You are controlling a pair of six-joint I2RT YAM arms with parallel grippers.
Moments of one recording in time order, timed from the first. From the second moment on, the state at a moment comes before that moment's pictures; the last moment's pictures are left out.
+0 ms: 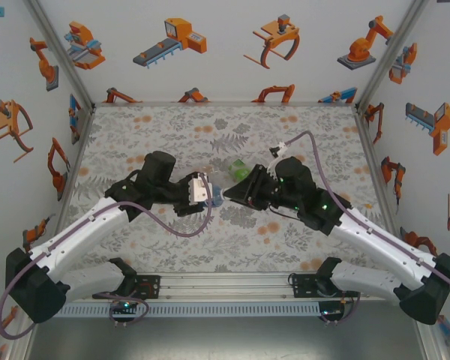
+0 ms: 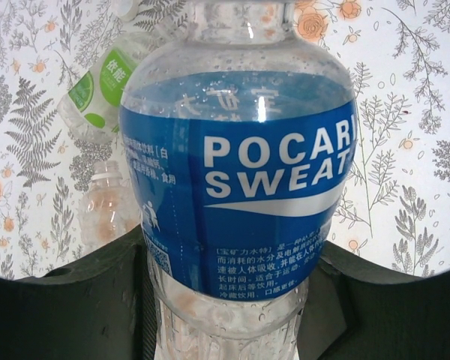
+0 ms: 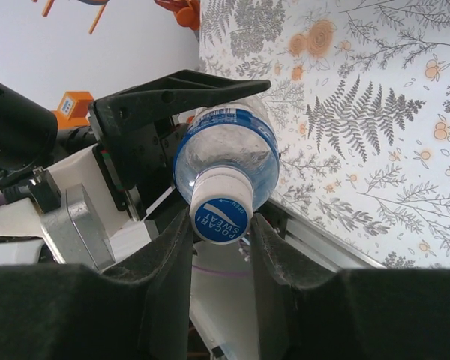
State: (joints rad) left arm -0.72 1.11 0.92 -0.52 0.50 0.80; right arm 0.86 1.01 0.93 -0.34 -0.17 1.14
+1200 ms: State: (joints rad) left arm -0.74 1.09 0.92 -0.51 0.63 0.82; right arm 0.86 0.92 0.98 -0.37 -0.60 -0.52
